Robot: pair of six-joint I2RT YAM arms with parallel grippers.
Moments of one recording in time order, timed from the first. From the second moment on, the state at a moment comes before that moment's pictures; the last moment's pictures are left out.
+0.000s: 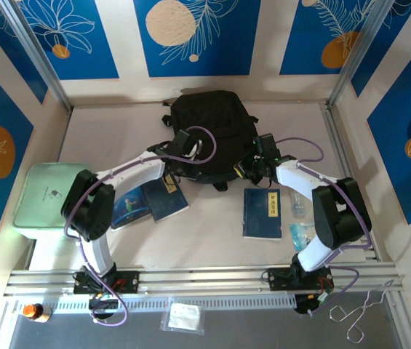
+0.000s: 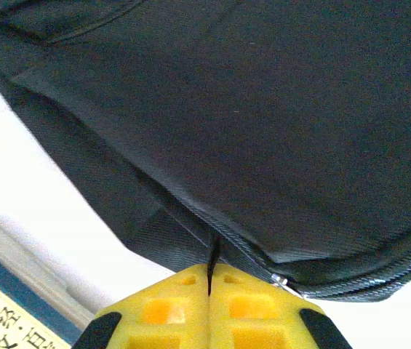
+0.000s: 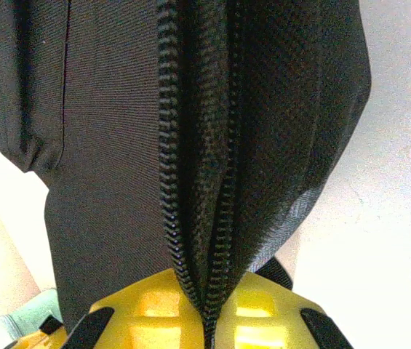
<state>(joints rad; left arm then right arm) -0.63 1.81 1.33 -0.54 0.00 -0.28 0.32 1.61 0.95 -0.27 -0.28 1.17</state>
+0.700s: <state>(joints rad) -0.47 2.04 1.55 -0.55 -0.01 -0.26 0.30 1.52 0.95 -0.33 -0.24 1.13</state>
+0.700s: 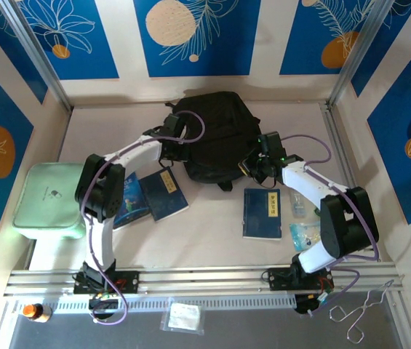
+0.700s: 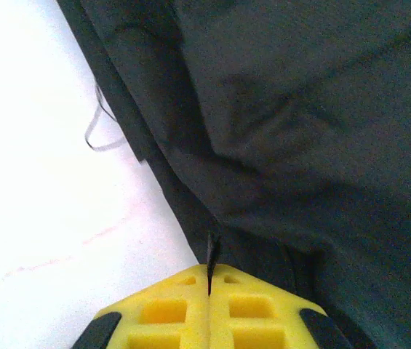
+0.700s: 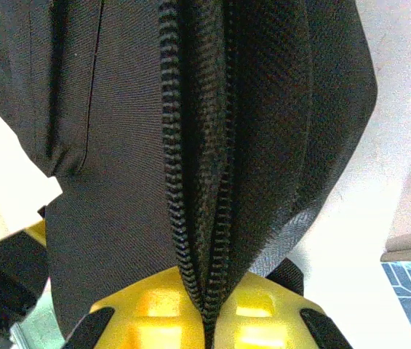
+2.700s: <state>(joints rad) -0.32 1.62 1.24 -0.61 0.12 -0.51 0.30 1.40 1.05 -0.46 -0.21 0.83</state>
